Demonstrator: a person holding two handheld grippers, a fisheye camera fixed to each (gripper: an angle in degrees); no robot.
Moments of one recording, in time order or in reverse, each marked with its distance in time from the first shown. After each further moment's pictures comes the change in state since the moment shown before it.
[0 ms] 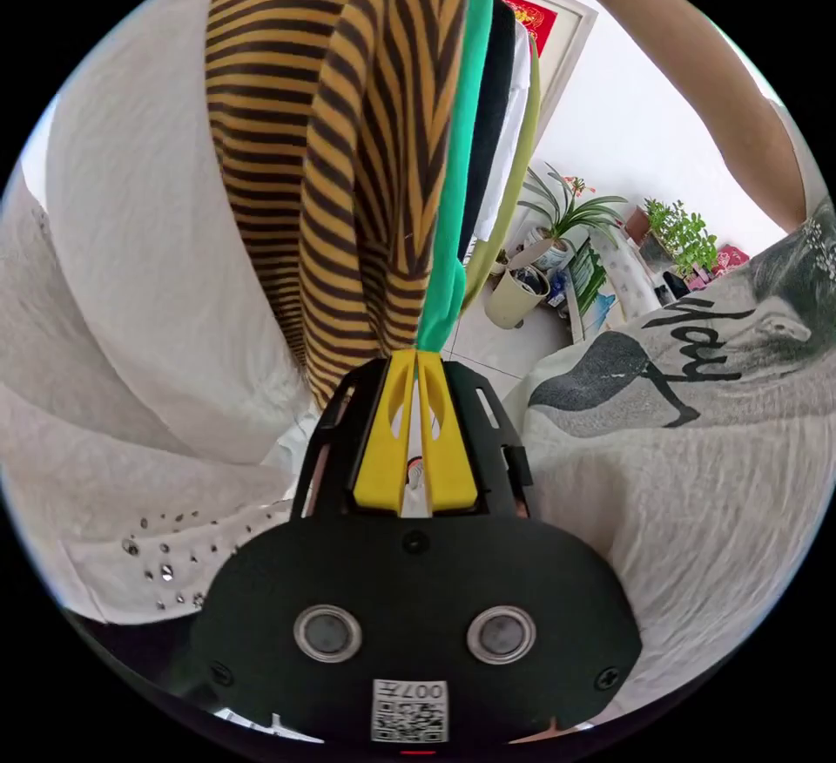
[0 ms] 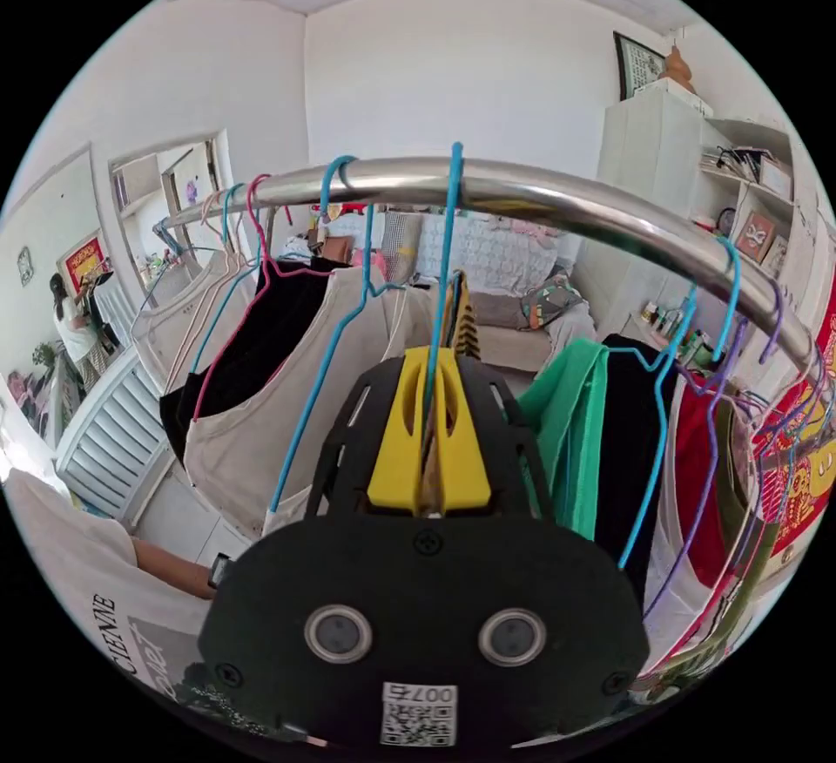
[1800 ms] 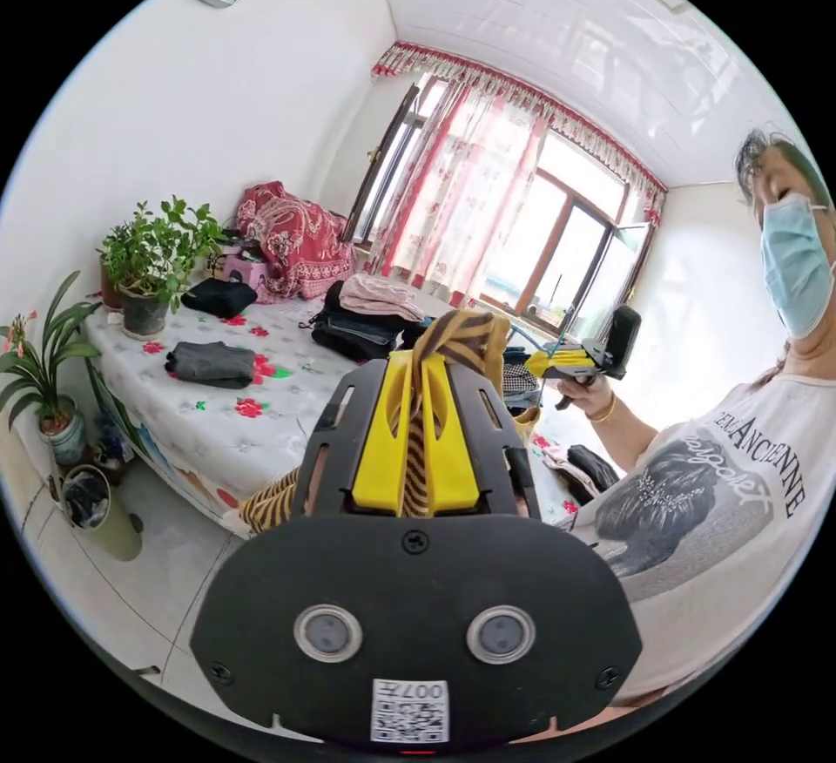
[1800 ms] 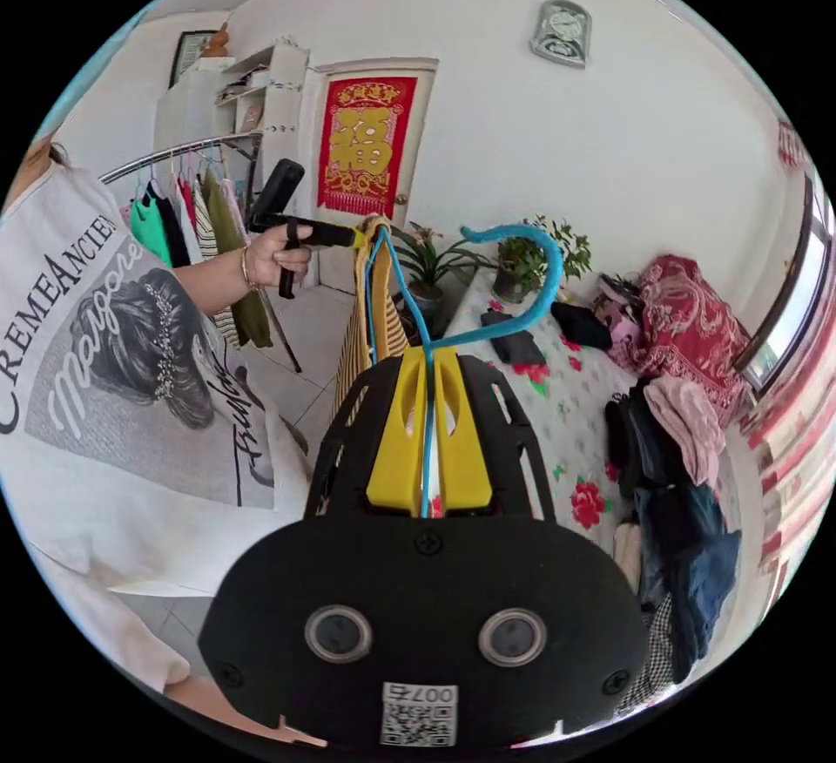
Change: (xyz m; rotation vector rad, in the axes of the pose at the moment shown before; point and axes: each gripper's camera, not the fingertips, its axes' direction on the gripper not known) left arm 0.506 -0.135 -0.091 0.022 1.290 0.945; right arm -0.302 0.564 -0.603 -0.095 1.126 0.891
